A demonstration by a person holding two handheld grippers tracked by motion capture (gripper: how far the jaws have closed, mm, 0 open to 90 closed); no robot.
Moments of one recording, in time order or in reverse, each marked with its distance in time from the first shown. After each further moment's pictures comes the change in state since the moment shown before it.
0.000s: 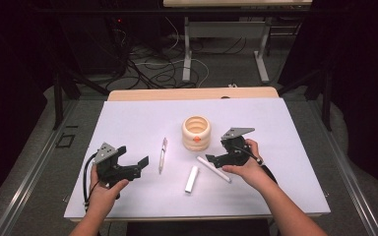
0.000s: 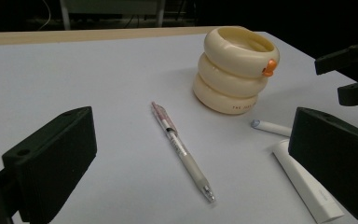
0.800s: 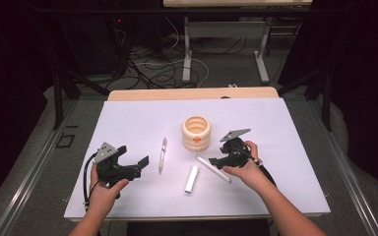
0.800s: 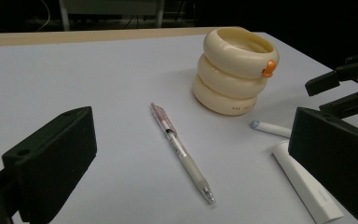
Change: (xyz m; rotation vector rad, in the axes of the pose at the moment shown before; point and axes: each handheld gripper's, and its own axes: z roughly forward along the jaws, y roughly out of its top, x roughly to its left) left arm 0.000 0.001 0.001 0.000 -0.004 0.000; right arm -0.006 -0.010 0.011 0.125 0.006 0.016
